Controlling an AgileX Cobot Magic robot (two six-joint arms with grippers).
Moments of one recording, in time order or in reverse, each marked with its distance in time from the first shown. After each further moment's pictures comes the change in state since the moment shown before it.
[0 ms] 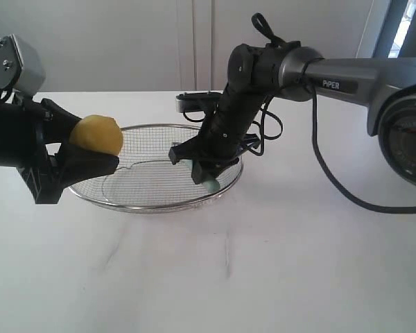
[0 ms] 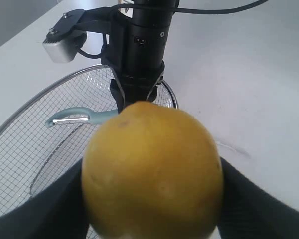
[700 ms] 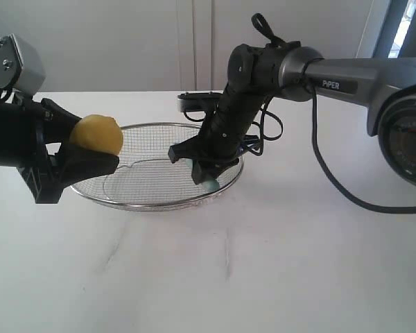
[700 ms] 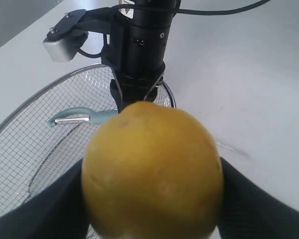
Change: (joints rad) left arm 0.000 0.000 0.000 -0.002 0.000 0.000; right arm 0.000 0.000 0.000 0.000 0.000 0.038
